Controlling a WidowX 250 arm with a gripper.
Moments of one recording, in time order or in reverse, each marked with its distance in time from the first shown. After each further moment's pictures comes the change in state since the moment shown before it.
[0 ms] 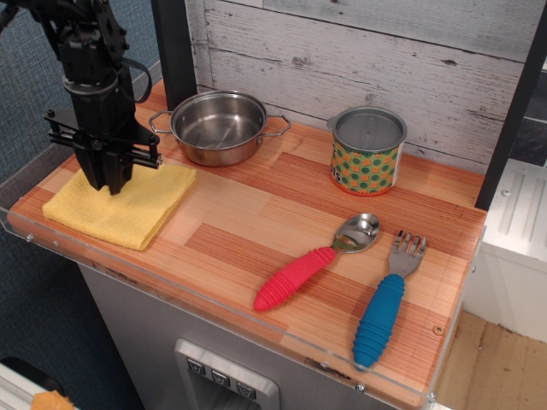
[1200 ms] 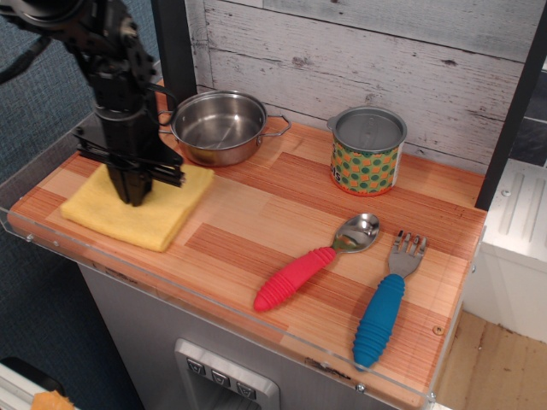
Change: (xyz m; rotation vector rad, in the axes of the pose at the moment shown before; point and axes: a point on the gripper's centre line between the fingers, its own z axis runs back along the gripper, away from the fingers) arm 0.005 -0.041 -0.017 -0.028 -0.033 -0.083
